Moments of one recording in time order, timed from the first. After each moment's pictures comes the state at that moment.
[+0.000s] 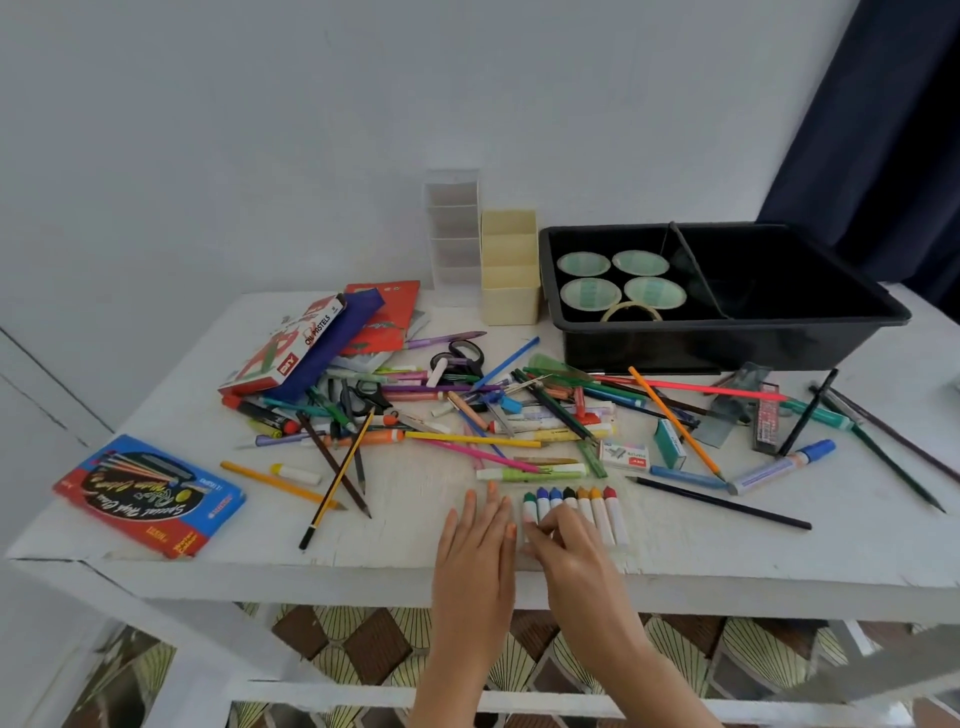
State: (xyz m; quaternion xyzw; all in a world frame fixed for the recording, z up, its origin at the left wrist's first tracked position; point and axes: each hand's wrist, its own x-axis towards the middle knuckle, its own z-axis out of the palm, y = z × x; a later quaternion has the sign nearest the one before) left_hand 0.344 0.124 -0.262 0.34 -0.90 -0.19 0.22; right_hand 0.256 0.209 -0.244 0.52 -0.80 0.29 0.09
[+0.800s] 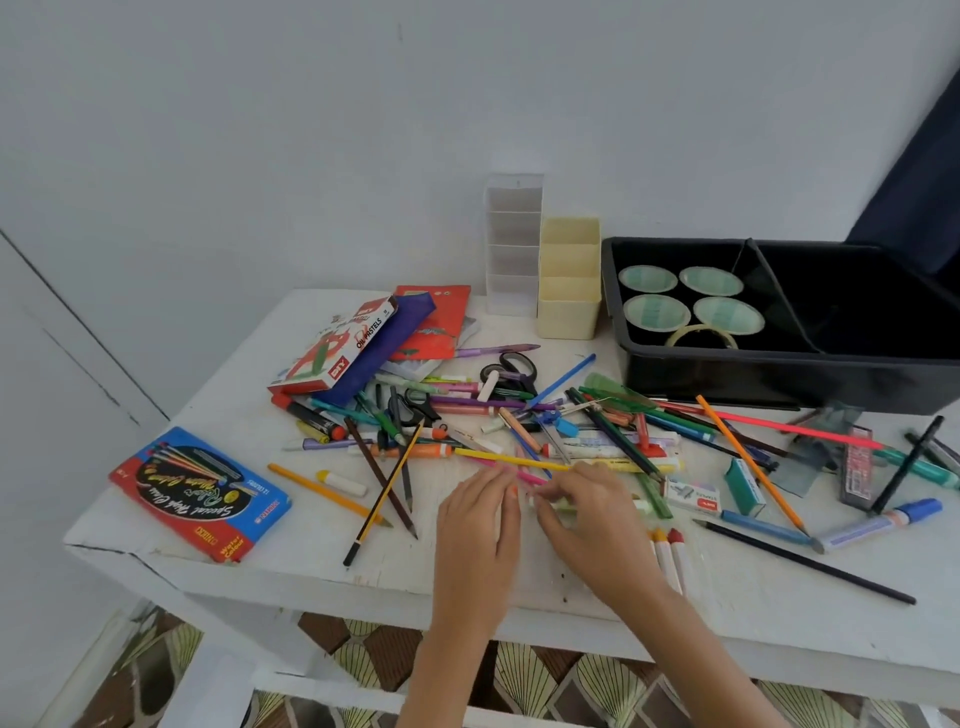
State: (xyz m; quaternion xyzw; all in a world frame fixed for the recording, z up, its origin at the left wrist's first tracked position) left_hand 0.350 0.072 -0.212 0.36 -0.83 -0.27 0.34; right_hand 0.230 0.134 -0.203 0.53 -0.77 0.35 0.00
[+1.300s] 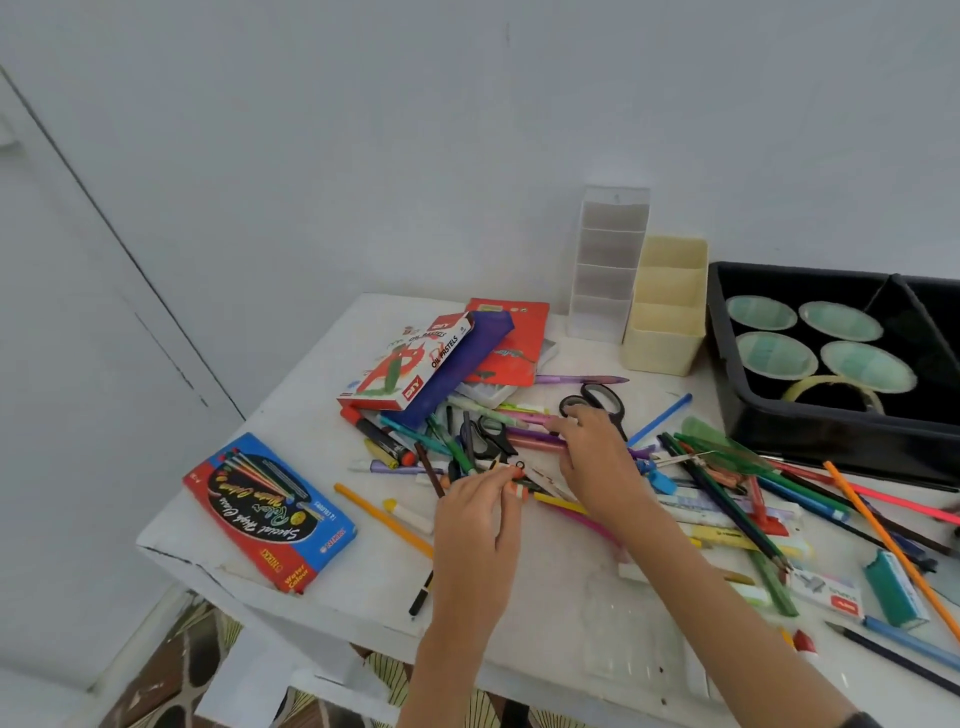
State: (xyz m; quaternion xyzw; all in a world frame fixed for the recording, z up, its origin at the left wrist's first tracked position) left_hand 0.373 -0.005 -0.202 0.43 -0.78 -0.26 0.39; right_hand 0.210 -0.013 -0.195 0.59 -0.79 0.17 -0.01
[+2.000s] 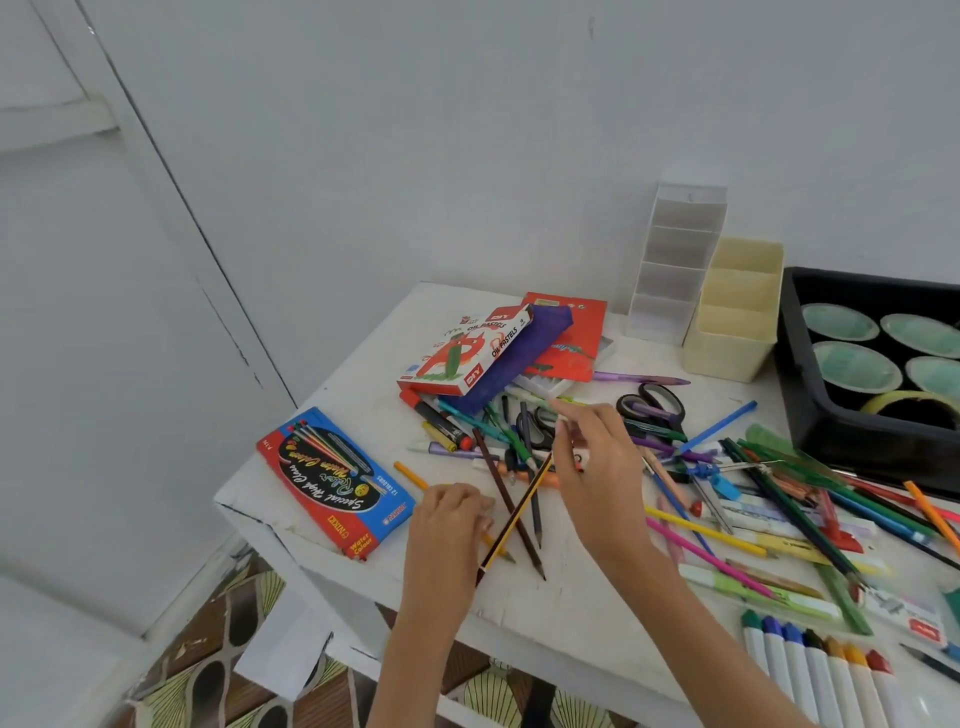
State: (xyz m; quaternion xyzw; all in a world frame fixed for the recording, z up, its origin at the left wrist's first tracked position) left_hand 0.447 -0.030 -0.216 0.48 -0.83 -0.14 0.23; right_hand 0.296 -0.006 -0.177 0.54 -0.66 0.51 0.05
